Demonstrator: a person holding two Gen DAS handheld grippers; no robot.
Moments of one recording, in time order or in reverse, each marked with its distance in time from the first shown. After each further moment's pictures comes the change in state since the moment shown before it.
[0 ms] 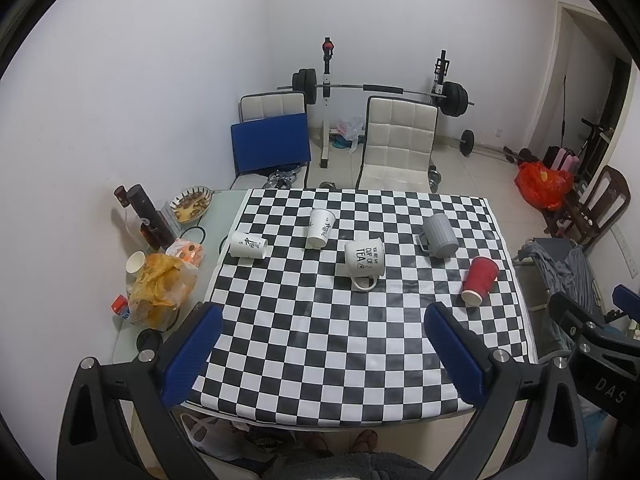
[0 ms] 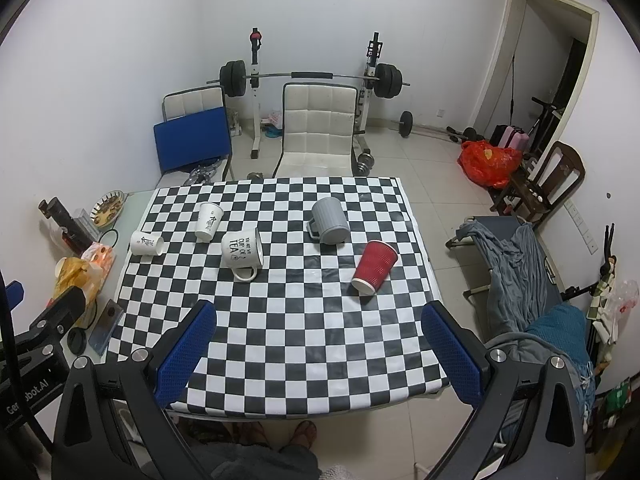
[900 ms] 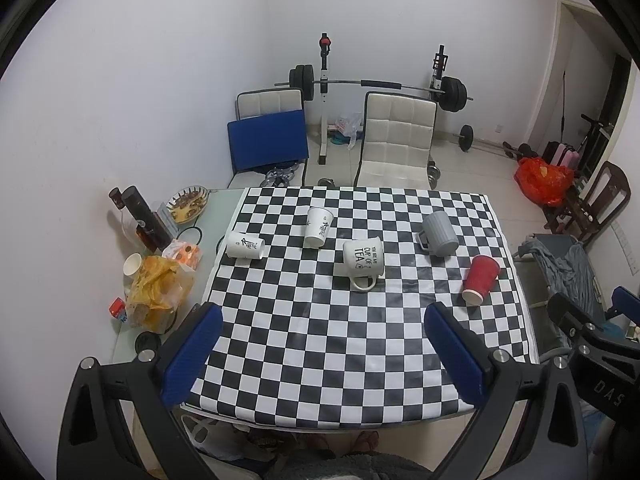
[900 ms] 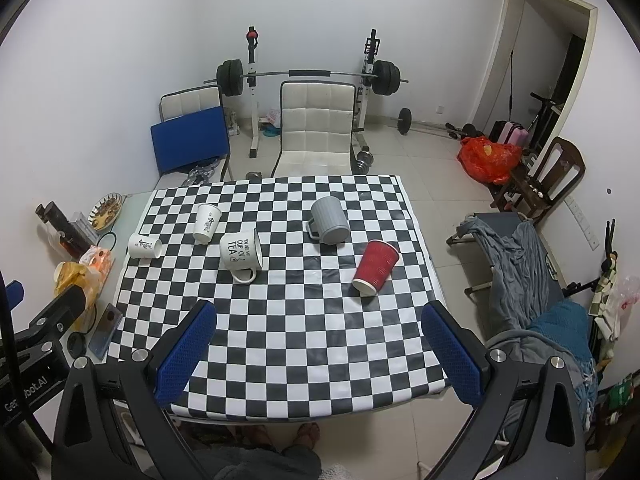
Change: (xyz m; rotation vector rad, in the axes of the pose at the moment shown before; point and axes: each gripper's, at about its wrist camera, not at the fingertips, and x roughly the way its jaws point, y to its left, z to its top) left arm 0.015 0.000 0.003 0.009 0.011 0.003; right arm 0.014 -0.003 0.000 0.016 0.007 0.004
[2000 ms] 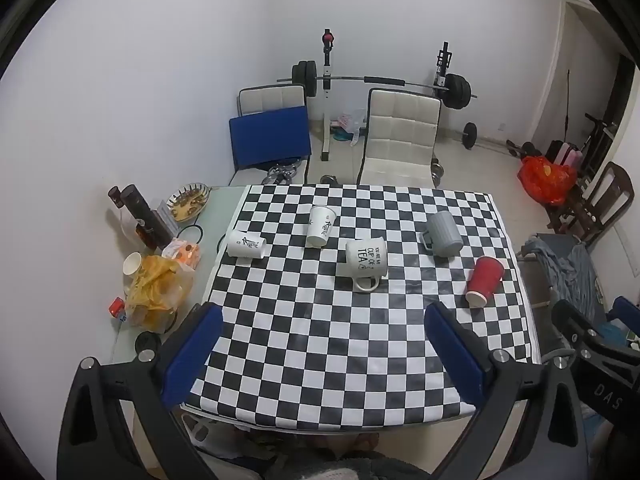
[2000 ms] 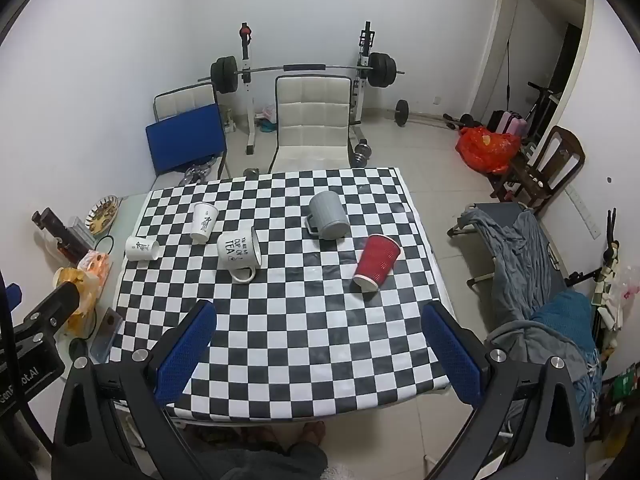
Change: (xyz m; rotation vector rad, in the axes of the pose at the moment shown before) left arm 0.005 0.000 0.001 -0.003 0.022 0.002; right arm 0.011 0.003 0.005 -0.002 0.019 0.002
